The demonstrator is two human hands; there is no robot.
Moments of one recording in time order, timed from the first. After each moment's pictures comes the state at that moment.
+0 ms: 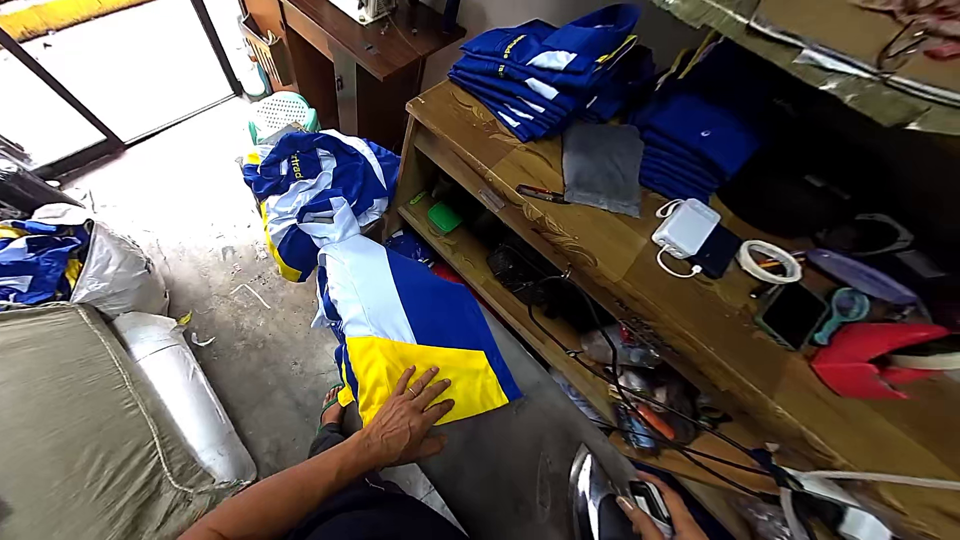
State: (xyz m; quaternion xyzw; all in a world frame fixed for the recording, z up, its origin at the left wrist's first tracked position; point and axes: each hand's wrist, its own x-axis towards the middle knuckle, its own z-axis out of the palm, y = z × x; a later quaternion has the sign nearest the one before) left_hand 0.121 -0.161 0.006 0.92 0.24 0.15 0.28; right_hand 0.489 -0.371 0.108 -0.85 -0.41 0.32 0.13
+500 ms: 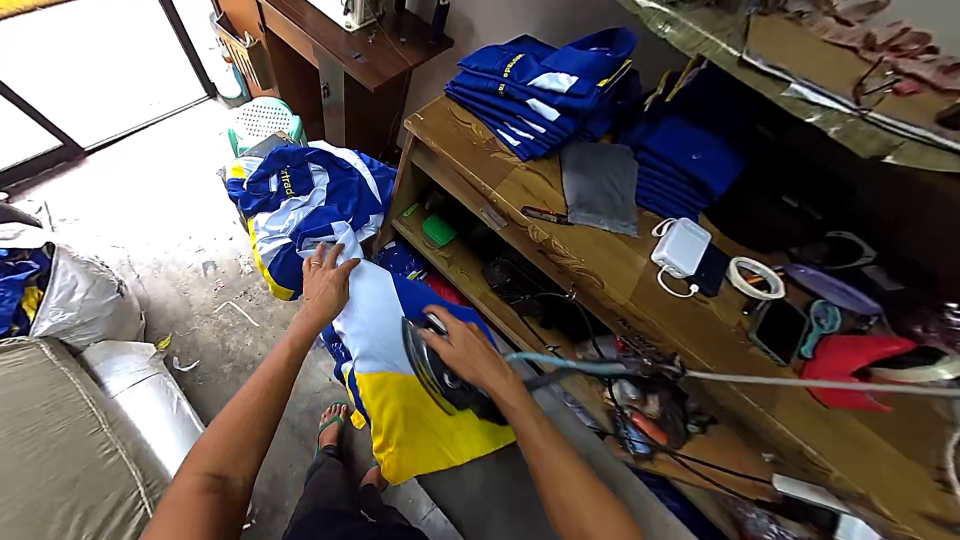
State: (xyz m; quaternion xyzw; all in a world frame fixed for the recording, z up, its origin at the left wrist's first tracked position) left_hand 0.024 0.119 0.030 0.81 0.53 0.19 0.18; right_hand 0.275 -0.021 0.118 -0.68 -0.66 0.33 0.05
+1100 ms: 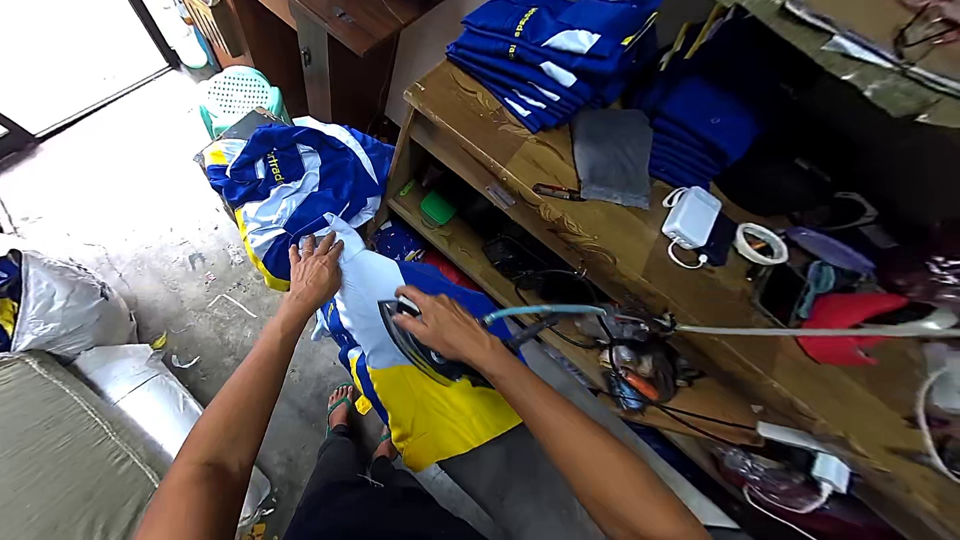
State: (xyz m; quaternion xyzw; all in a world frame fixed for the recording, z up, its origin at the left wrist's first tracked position) left_hand 0.000 0.155 0.021 0.82 0.54 0.04 0.20; right_hand 0.227 0.022 0.111 -0.64 -0.69 0.34 0.00
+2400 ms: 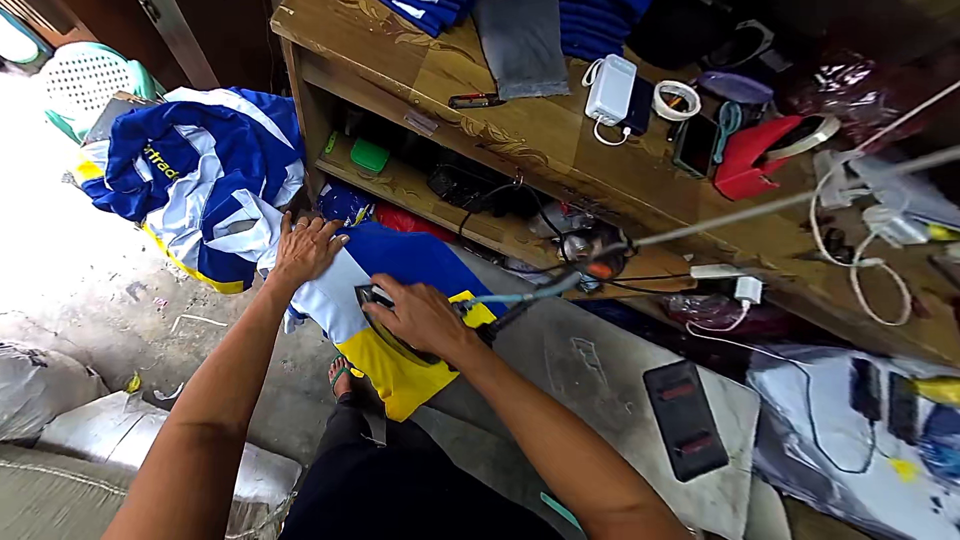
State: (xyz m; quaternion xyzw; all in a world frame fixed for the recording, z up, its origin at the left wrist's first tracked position) left_hand 0.086 0.168 -0.015 0.93 0.32 -0.01 0.17; right_hand 0.225 -0.046 0.113 -0.74 -0.60 0.30 0.04
